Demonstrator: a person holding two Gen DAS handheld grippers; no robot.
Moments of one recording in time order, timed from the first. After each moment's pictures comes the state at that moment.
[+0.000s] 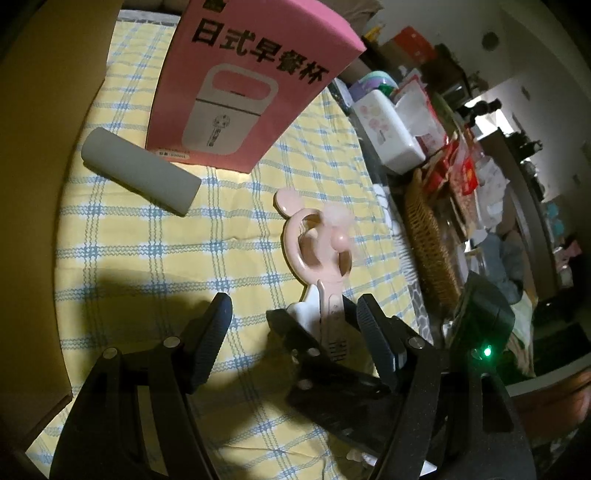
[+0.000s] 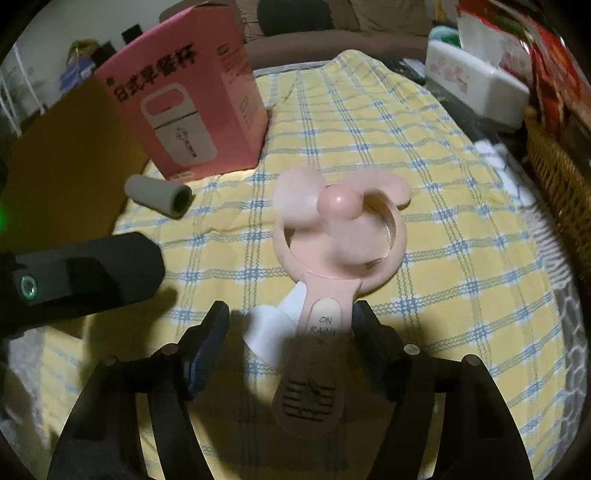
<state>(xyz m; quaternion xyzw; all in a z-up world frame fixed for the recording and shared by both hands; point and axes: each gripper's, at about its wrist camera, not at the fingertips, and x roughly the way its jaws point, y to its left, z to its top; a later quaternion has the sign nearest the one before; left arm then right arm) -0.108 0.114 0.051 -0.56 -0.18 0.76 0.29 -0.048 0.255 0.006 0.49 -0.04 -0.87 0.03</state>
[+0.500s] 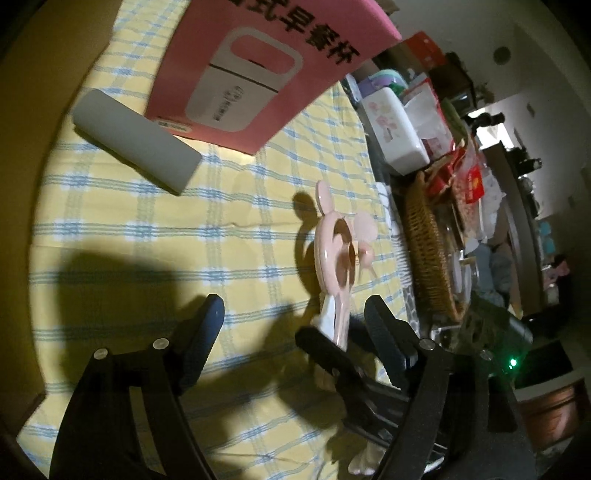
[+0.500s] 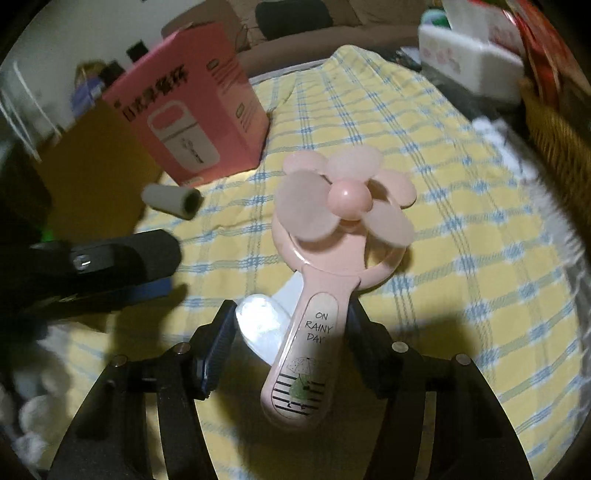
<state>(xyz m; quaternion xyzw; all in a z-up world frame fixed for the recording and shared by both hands) -0.113 0.119 0.032 -0.58 -0.22 0.73 0.29 -0.032 0.288 0.010 0.48 -0.14 -0.86 0.09</state>
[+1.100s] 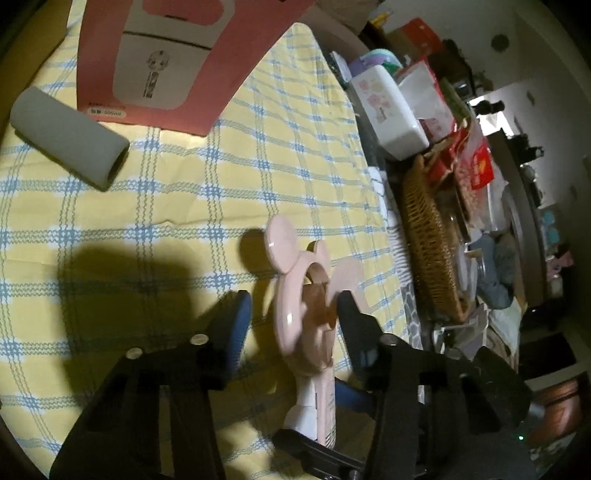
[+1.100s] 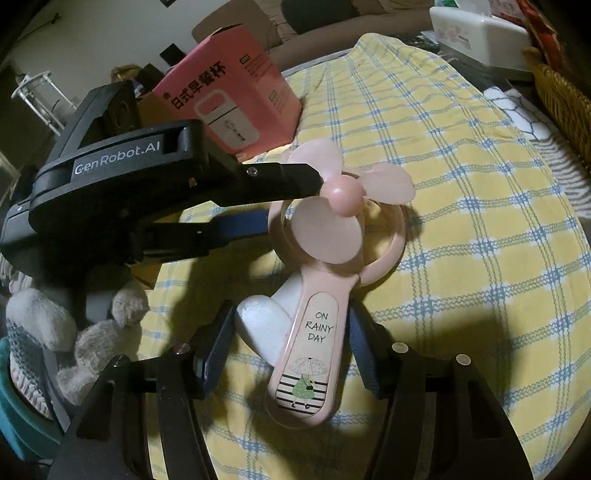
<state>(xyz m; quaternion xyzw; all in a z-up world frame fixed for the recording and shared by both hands) -0.115 0.165 0.023 -0.59 -0.20 0.72 0.30 0.007 0.297 0.010 0.48 -0.17 -0.84 0.17</state>
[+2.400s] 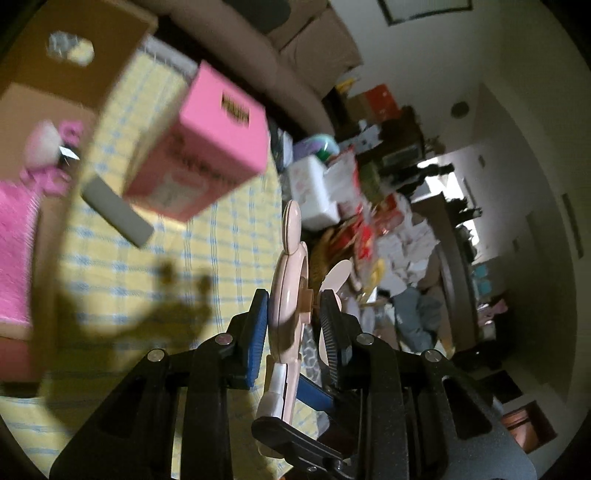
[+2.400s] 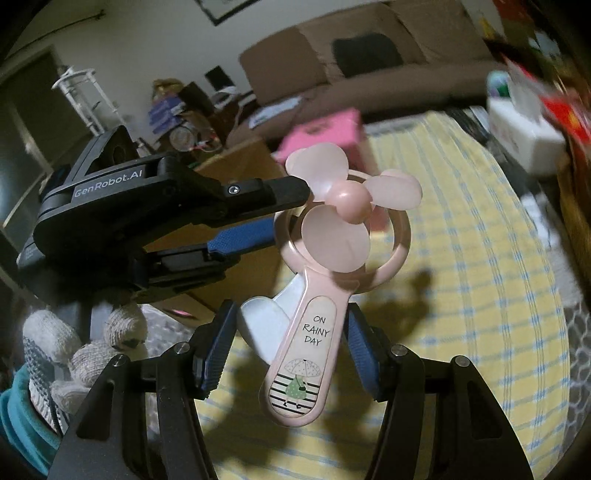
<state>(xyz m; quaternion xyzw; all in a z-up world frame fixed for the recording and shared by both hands) -0.104 0.062 0.160 -0.49 -0.35 0.72 0.34 0.009 0.223 0.144 0.41 -0.15 -0.88 0.21</state>
